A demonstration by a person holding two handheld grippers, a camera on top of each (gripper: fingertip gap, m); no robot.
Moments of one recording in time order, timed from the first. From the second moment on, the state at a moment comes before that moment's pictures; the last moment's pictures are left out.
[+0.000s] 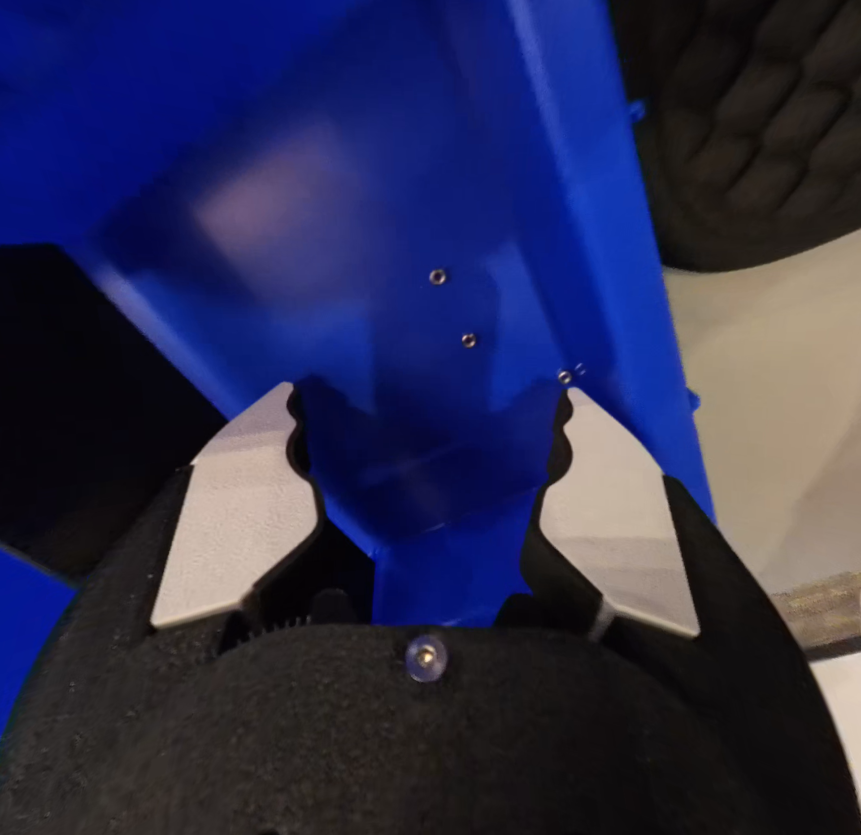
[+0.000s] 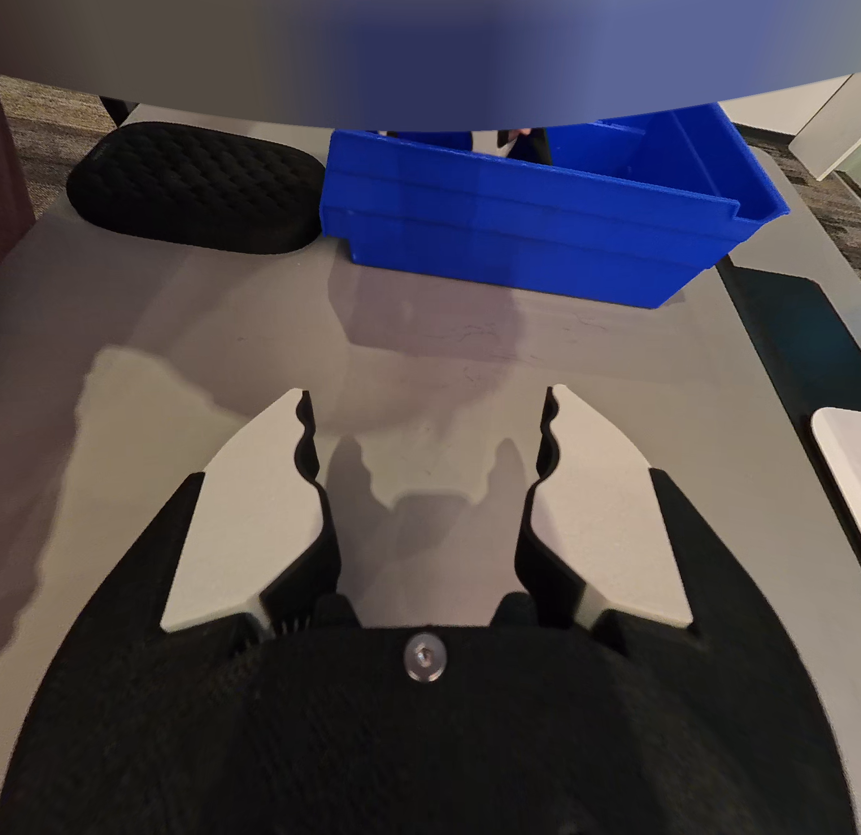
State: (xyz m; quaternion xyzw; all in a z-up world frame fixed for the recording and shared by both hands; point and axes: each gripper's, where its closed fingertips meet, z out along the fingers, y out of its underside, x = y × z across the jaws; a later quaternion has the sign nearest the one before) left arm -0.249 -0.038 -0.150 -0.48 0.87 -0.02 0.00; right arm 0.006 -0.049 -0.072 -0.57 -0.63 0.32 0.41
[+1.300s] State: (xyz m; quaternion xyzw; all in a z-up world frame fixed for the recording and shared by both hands) left arm -0.220 -0.038 -0.156 -0.53 0.85 -0.06 0.07; right arm 0.007 -0.052 -0.072 -0.57 -0.64 0.32 0.41
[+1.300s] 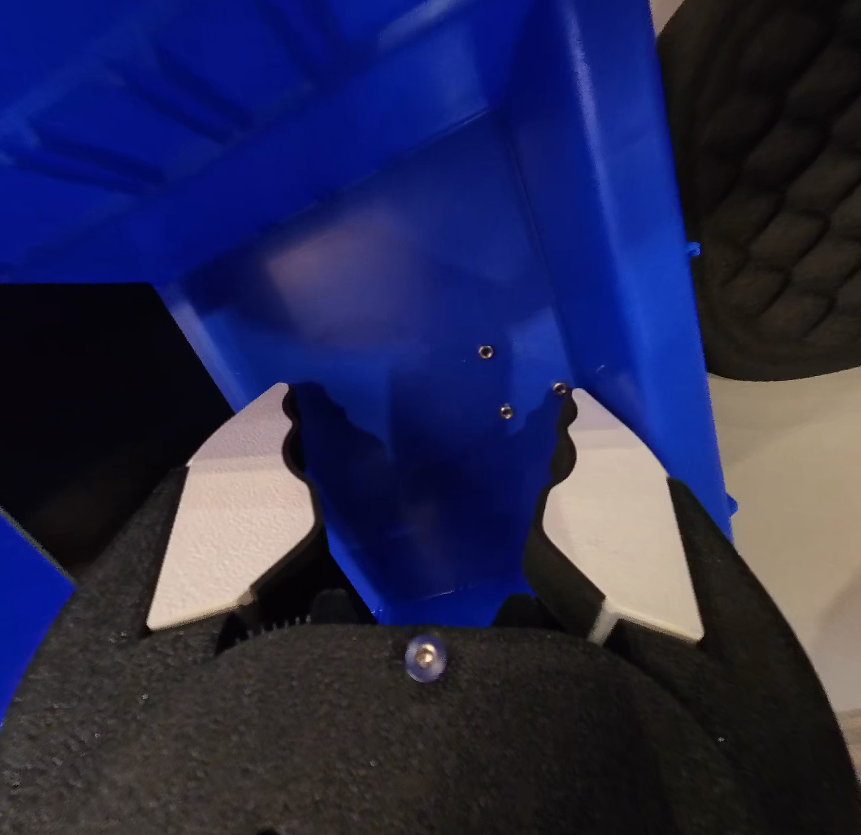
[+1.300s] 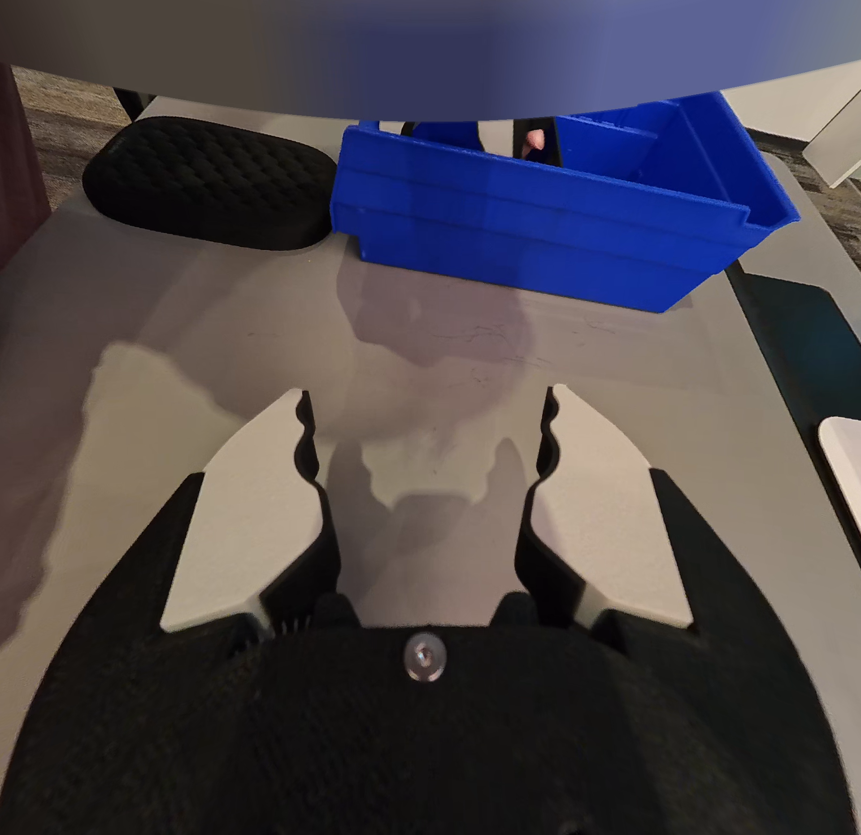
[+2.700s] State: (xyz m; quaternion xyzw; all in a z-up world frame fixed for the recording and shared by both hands) left arm -0.214 -0.035 -0.123 -0.62 0.77 -0.03 0.14; right arm 0.005 -0.066 -0.066 -0.55 -0.66 0.33 0.40
